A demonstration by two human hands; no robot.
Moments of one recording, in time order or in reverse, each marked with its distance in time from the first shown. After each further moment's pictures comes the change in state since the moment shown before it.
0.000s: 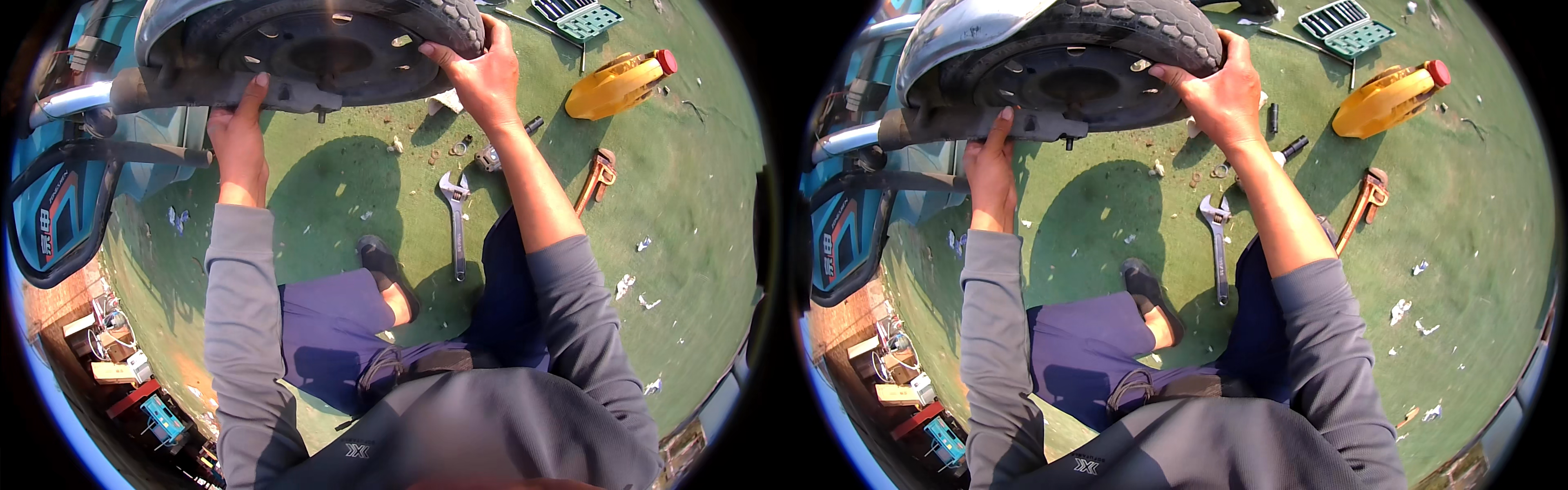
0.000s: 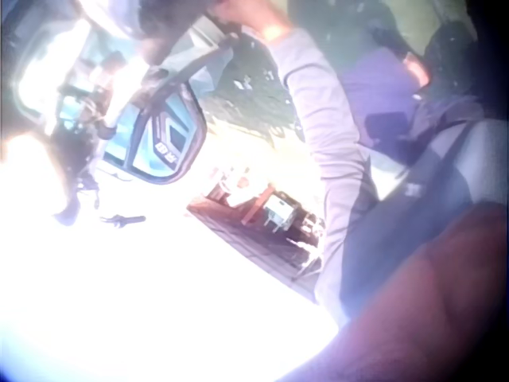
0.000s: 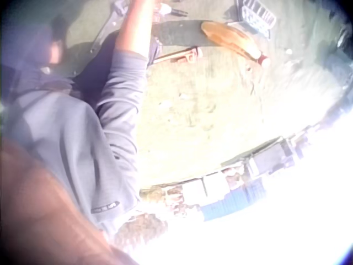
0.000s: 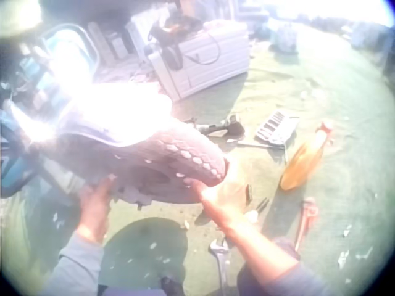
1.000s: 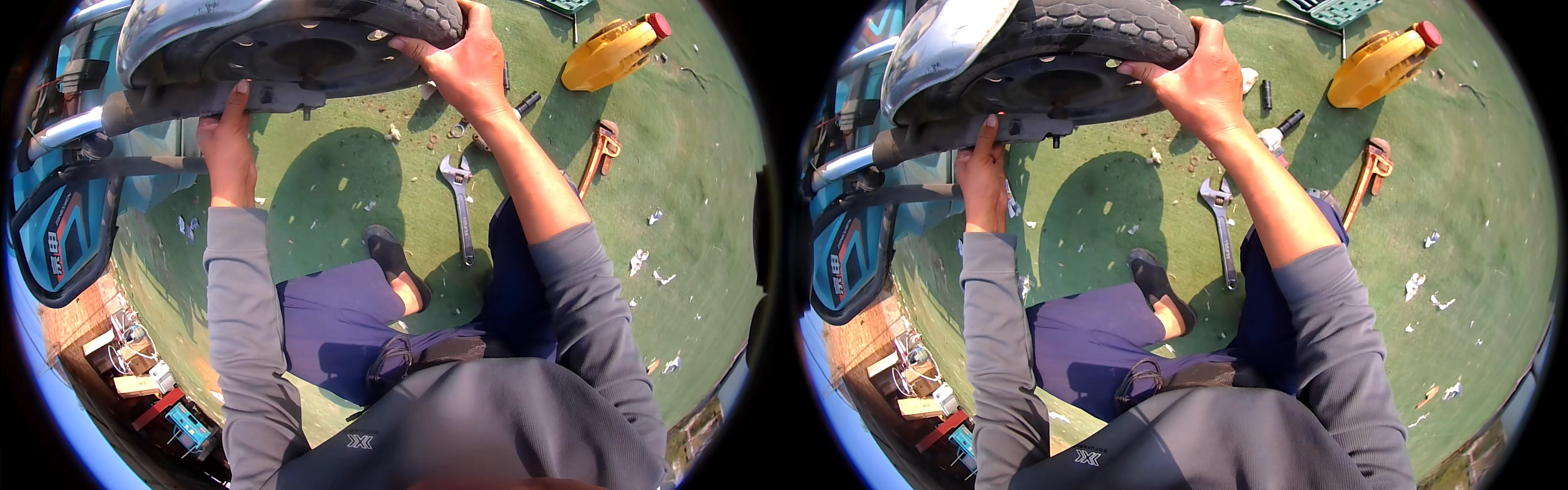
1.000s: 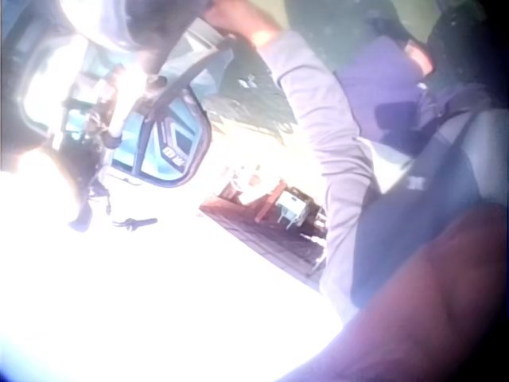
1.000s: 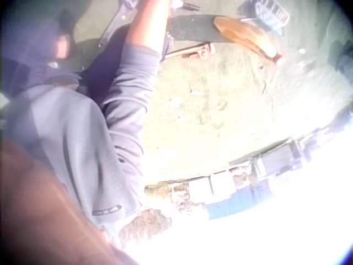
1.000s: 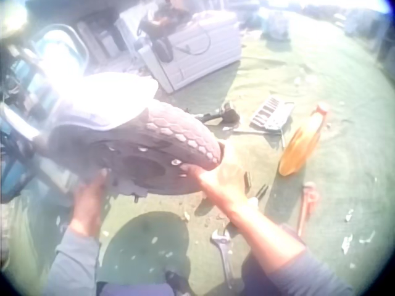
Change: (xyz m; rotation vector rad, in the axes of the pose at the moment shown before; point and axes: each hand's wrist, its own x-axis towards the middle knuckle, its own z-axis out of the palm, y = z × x) left_hand 0.006 -0.002 -0.017 0.052 -0.032 -0.036; right_hand -0.018 -0.018 -0.008 -0.037 0.017 -0.059
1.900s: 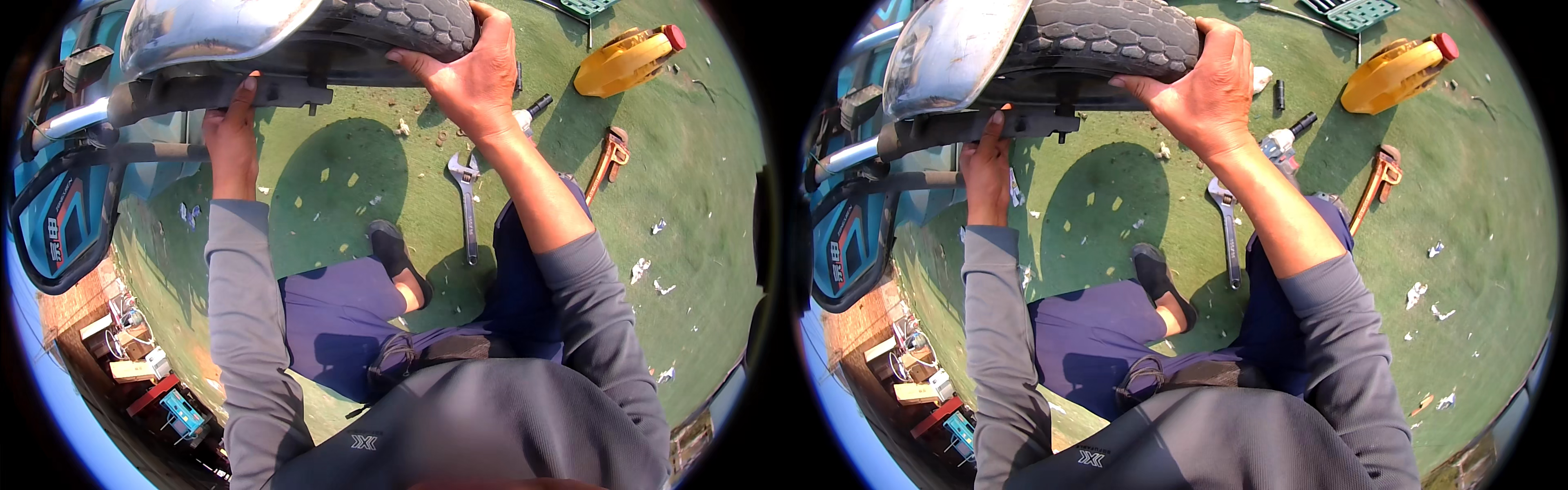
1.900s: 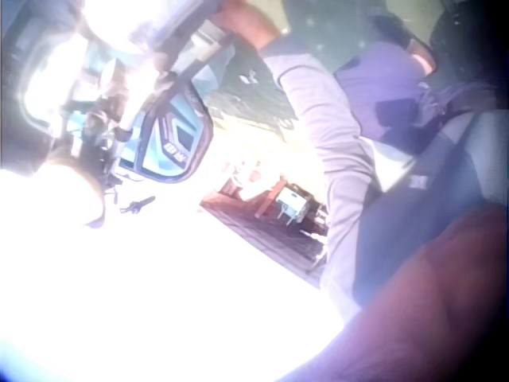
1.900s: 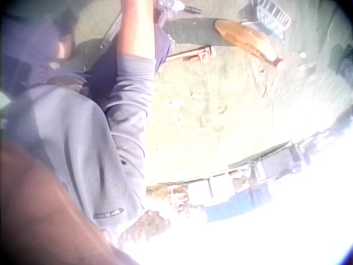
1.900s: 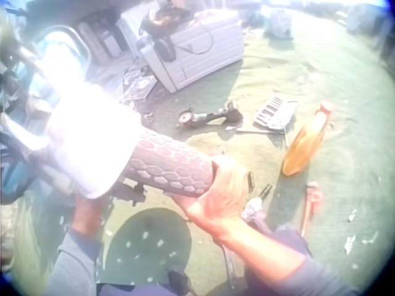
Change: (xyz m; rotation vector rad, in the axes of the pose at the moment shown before) left_hand -0.007 0.005 0.002 0.007 -0.003 -0.022; right_hand -0.015 -0.006 0.010 -0.102 0.190 -0.334
